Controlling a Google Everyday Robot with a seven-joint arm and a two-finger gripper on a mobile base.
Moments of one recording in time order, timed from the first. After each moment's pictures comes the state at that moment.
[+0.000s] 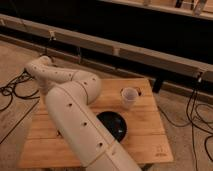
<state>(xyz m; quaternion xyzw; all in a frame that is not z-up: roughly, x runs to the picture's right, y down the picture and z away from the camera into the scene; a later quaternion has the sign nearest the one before) -0.342 0.084 0.918 -0.36 0.17 0.45 0.80</state>
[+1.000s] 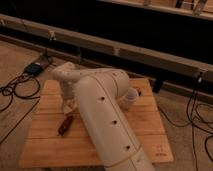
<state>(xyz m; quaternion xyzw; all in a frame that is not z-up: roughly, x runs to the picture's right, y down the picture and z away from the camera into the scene) -0.207 0.108 0.930 -0.34 0.25 0.55 0.72</state>
